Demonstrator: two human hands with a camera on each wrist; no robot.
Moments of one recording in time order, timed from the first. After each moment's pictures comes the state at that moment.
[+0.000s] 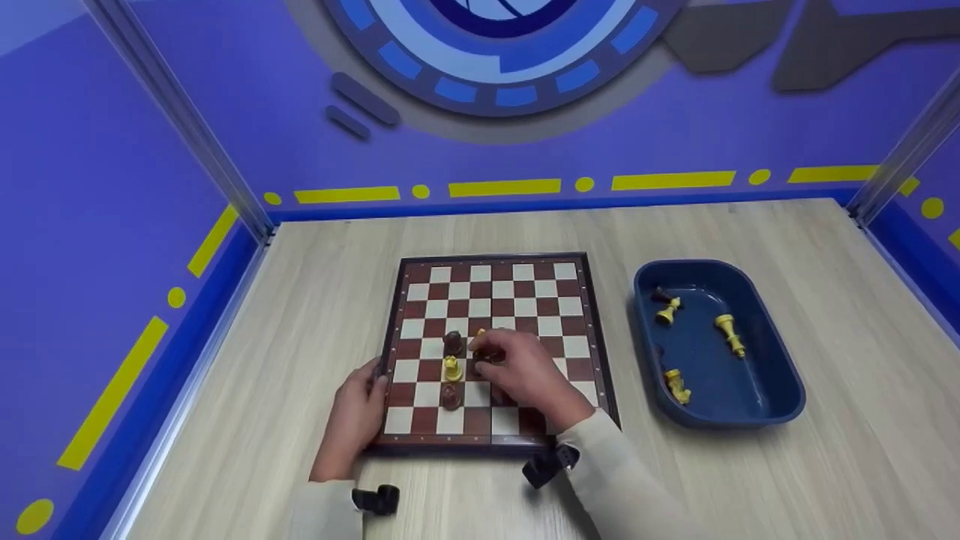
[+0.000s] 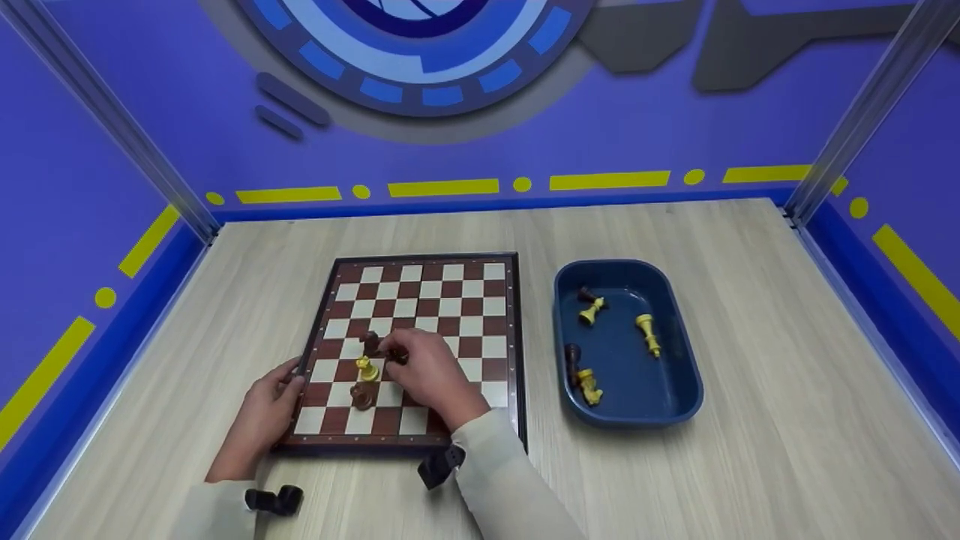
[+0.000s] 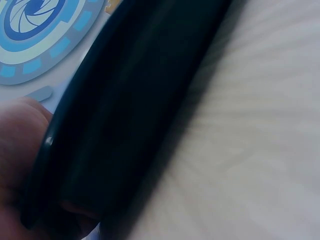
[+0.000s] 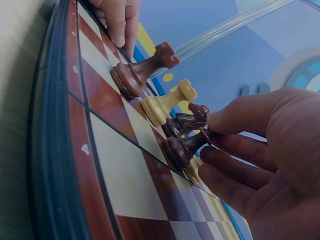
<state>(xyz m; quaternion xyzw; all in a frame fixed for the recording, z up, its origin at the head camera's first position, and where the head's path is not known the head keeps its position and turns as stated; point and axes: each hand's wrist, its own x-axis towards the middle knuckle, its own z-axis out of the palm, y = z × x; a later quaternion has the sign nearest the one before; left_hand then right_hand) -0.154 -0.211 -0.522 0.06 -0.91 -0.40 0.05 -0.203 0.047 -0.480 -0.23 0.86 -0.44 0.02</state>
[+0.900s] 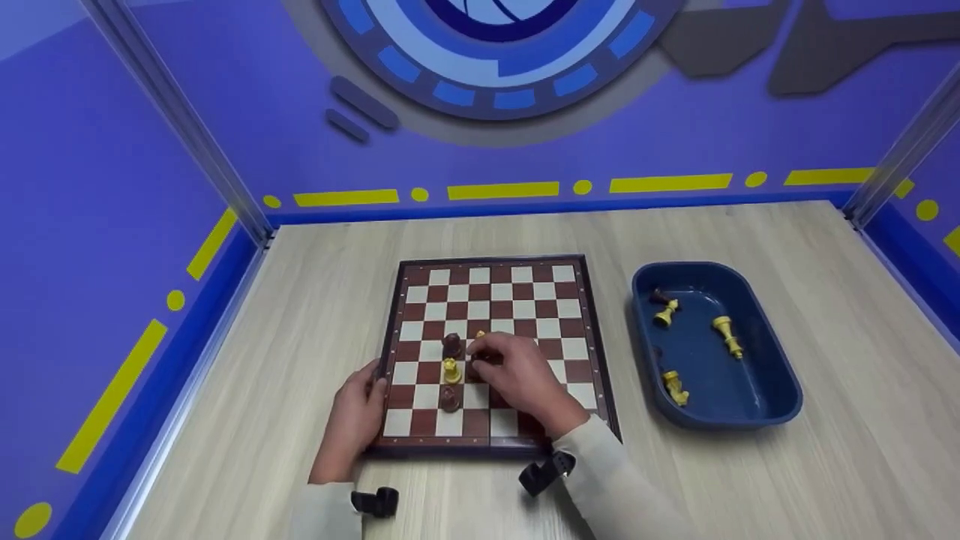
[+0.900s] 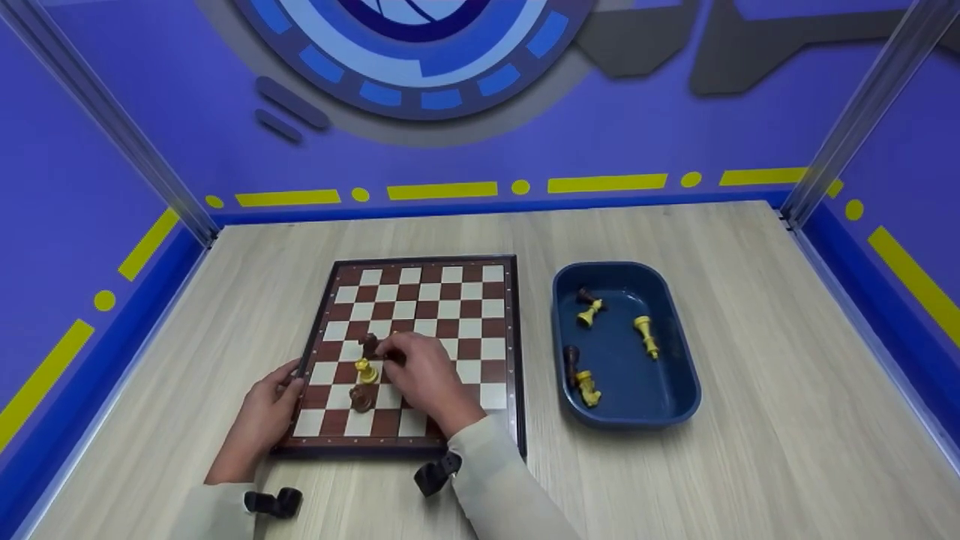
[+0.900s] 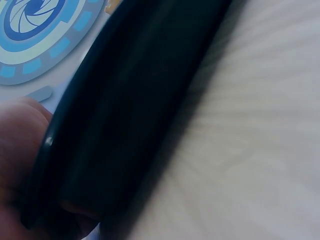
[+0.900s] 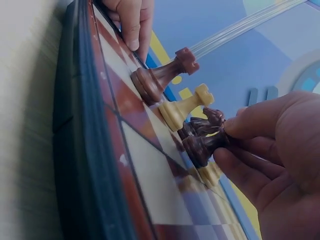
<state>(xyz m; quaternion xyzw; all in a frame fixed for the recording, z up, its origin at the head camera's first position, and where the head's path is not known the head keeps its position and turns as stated) -0.155 -0.210 -0.519 0.07 -0.91 -0.40 0.04 -0.196 0.043 -0.481 -0.22 0.87 -0.45 -0.01</state>
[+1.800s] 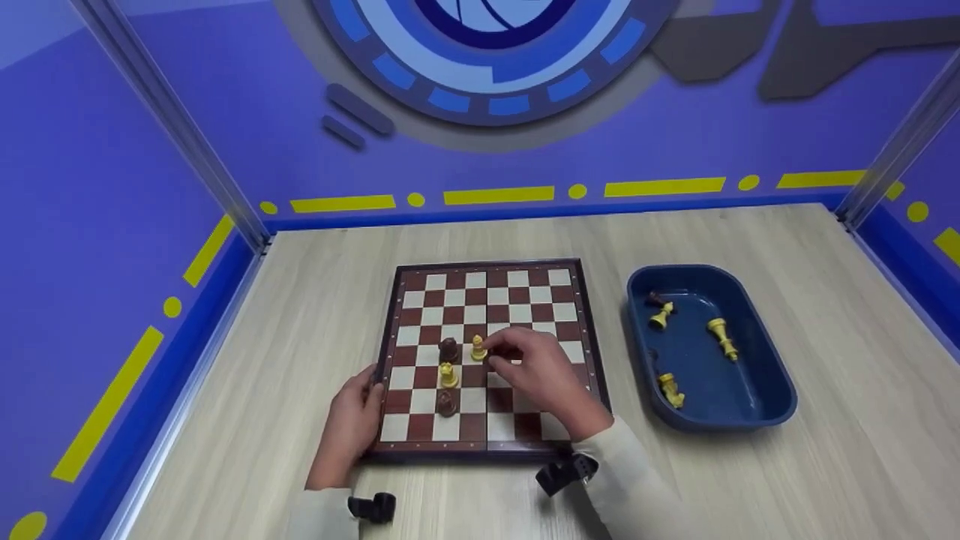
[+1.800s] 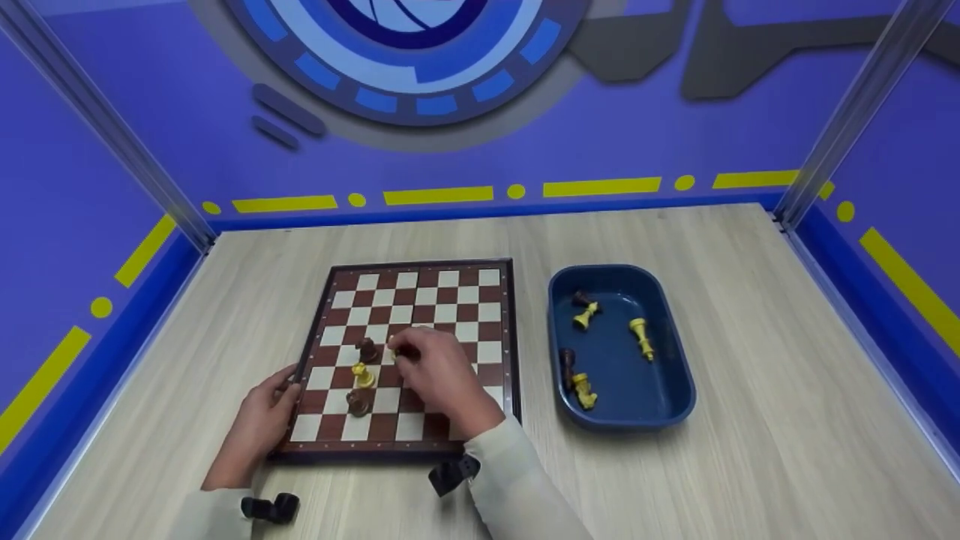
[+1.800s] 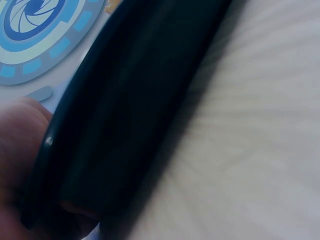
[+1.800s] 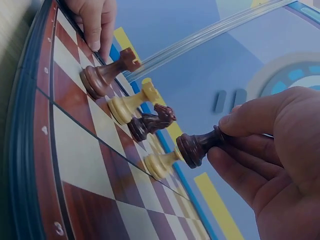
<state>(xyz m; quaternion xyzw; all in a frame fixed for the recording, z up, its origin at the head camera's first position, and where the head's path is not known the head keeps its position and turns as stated) -0.153 -0.210 -0.519 0.06 -0.91 -0.40 0.04 -0.193 0.069 -0.460 -0.23 0.84 -0.48 -0.04</state>
